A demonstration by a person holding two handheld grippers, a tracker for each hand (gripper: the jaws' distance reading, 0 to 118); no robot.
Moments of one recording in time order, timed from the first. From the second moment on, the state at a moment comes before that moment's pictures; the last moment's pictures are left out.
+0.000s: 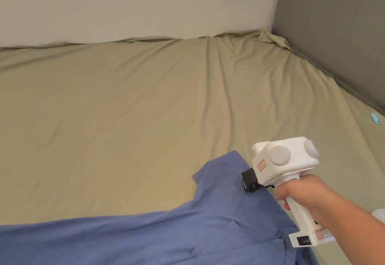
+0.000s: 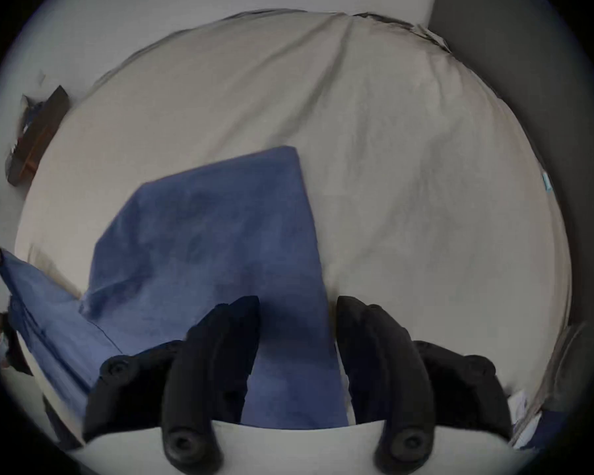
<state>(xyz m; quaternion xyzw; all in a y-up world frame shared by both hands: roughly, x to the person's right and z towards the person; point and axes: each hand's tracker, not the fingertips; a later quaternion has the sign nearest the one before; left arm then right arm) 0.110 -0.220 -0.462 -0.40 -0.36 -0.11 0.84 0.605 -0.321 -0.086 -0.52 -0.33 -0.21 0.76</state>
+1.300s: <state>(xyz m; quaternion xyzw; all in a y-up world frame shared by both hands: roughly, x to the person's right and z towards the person) -0.004 -0.308 -0.404 -0.47 -0.36 -0.17 0.79 0.445 -0.313 0.075 -0.55 -0.25 -0.25 0.75</state>
